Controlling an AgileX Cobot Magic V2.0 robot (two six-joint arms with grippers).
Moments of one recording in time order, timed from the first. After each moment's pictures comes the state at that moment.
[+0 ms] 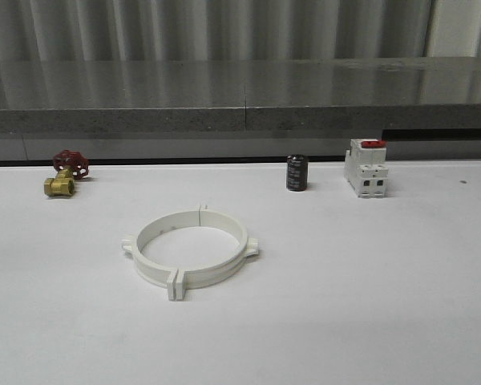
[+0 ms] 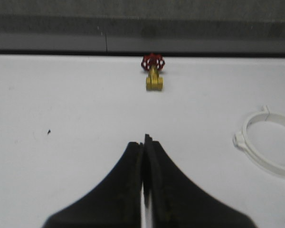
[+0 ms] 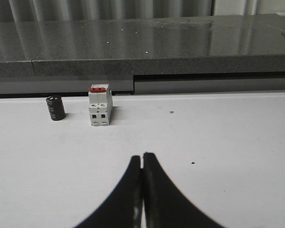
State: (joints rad) left arm -0.11 0.33 -0.36 0.07 0.45 -0.14; right arm 0.01 -0.01 0.03 -0.02 0.12 0.07
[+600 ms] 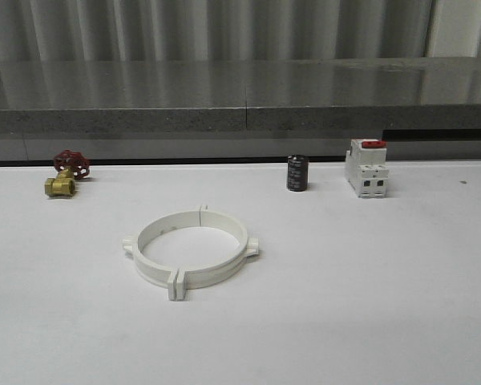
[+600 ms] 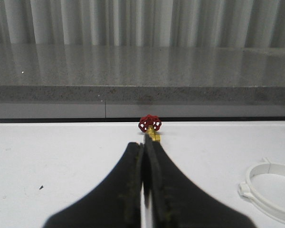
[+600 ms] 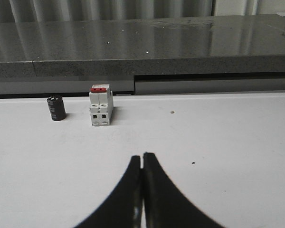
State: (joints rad) left arm -0.11 0.00 0.00 0.14 0.09 -0.22; right arm 0.01 -0.01 0.03 -0.02 0.12 0.07
